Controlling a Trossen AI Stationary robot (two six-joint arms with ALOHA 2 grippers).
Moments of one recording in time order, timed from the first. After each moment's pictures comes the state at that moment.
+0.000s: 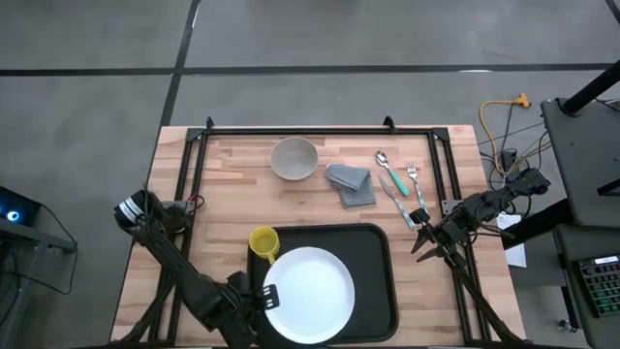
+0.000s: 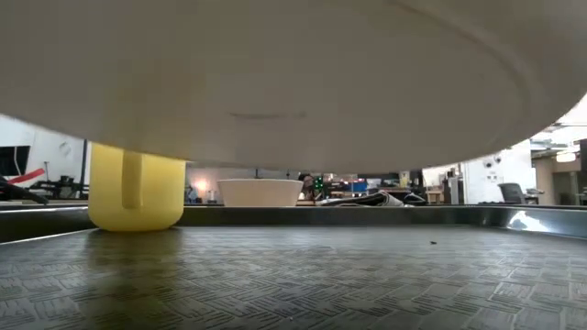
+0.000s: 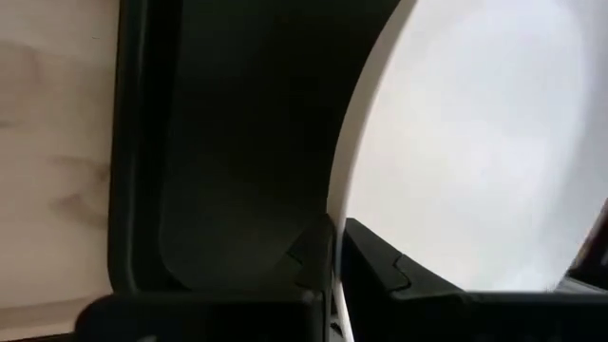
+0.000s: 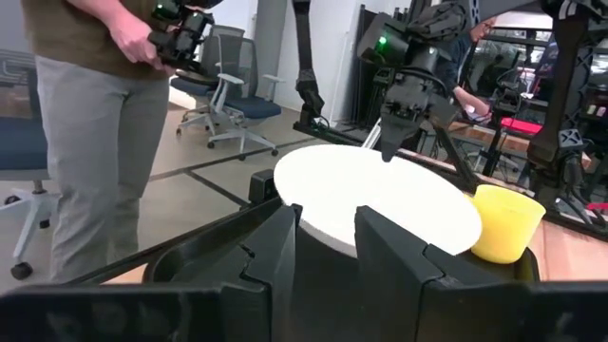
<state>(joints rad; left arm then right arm) -0.84 1.79 1.35 -0.79 -0.39 -2.65 0.46 0.03 0.03 0.00 -0.20 -0.12</state>
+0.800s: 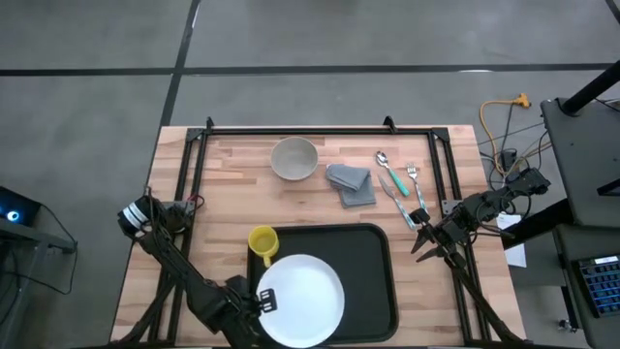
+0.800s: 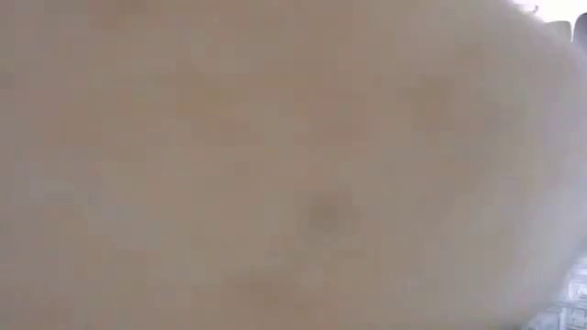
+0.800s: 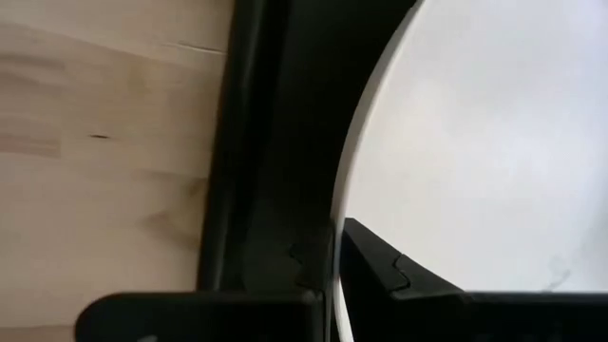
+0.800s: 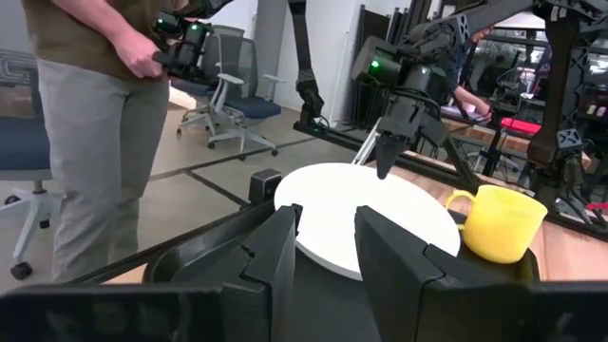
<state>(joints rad) -0.85 1.83 1.31 -0.79 -0.26 -2.68 0.46 0.03 0.03 0.00 -0.20 -0.12</state>
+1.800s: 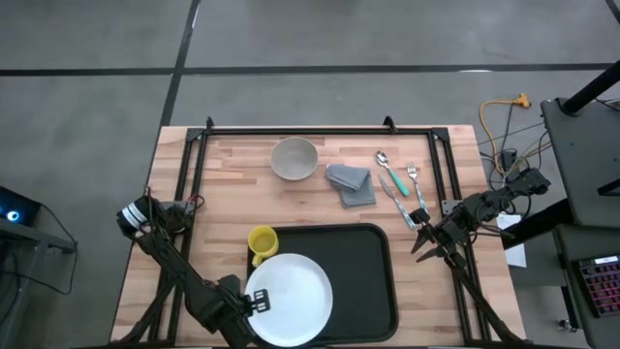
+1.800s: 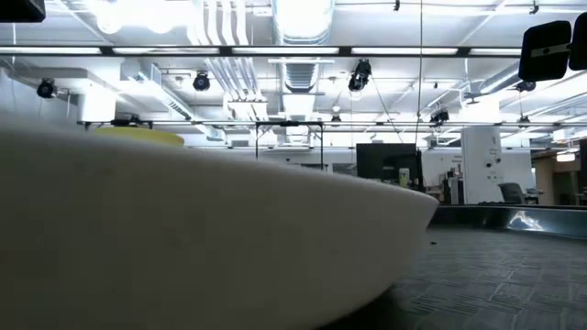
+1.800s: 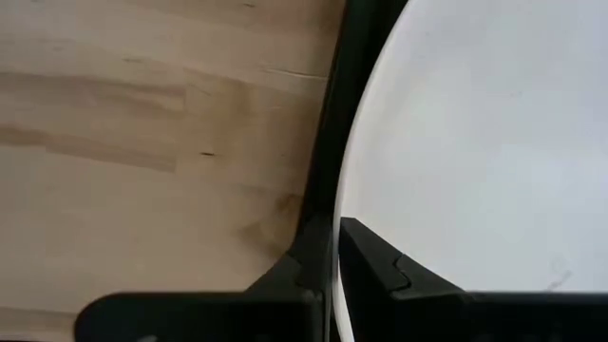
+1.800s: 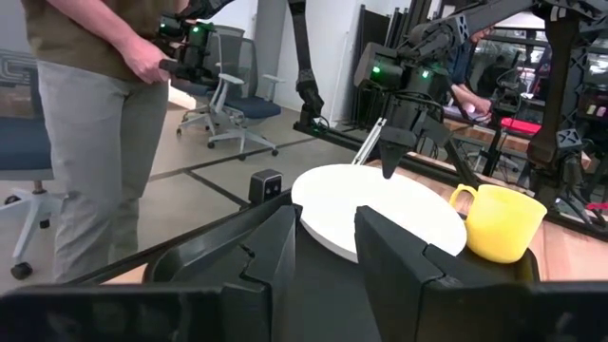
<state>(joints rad) -0.86 1.83 1.30 -0.88 -0.13 -2.69 0.46 0.03 0.03 0.00 -0.20 -0.12</state>
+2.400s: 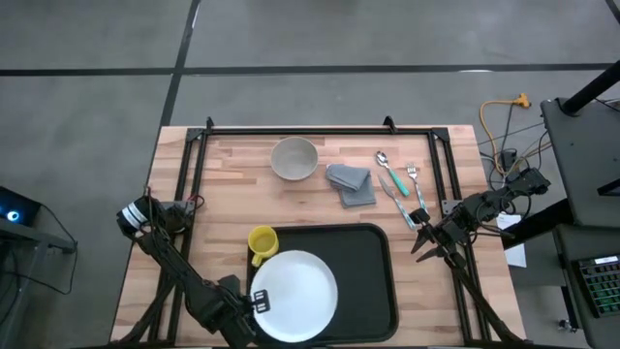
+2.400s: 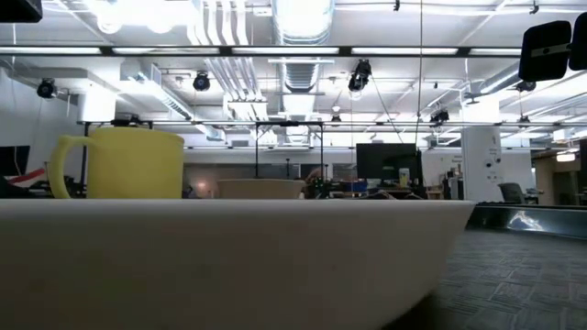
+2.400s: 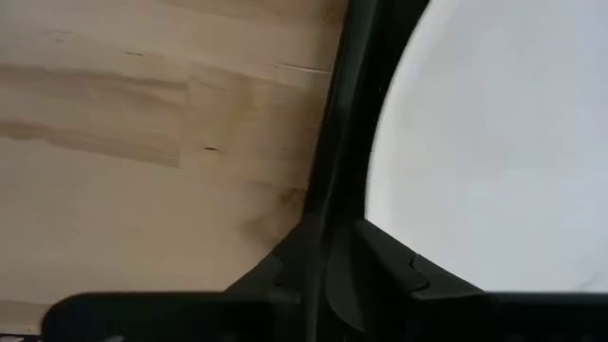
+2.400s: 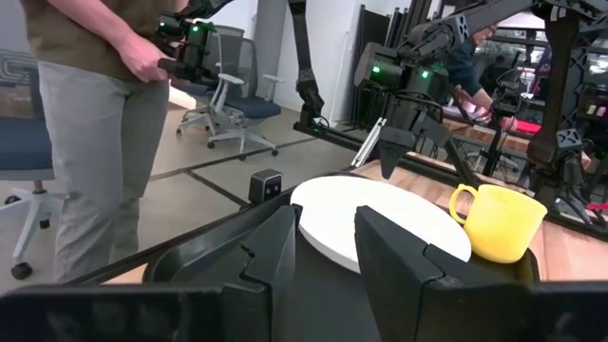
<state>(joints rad) -0.86 1.83 1.30 -0.87 -0.12 -2.68 0.46 0.03 0.03 0.00 -0.20 -0.12</state>
